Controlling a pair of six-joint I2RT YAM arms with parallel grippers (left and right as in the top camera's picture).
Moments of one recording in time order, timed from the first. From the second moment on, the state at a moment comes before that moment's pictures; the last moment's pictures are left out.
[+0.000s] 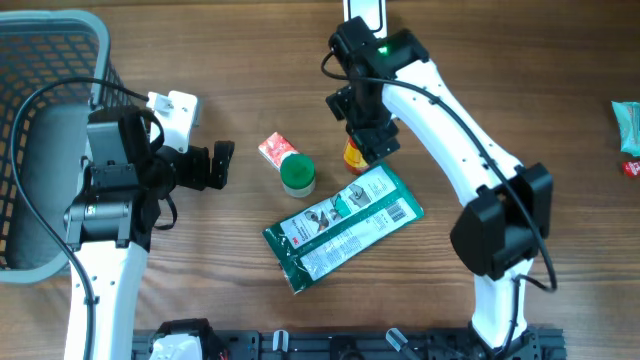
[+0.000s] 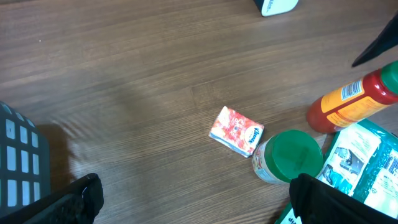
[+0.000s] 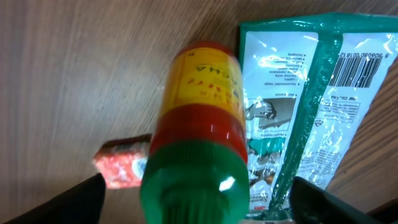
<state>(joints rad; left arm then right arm) 0.06 1.10 1.02 -0.71 0.29 0.21 0.52 2.11 1.98 -1.37 -0.10 1.53</state>
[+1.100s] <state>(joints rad) 0.06 1.10 1.02 -0.71 0.29 0.21 0.52 2.14 1.99 -1.38 -0.04 0.59</state>
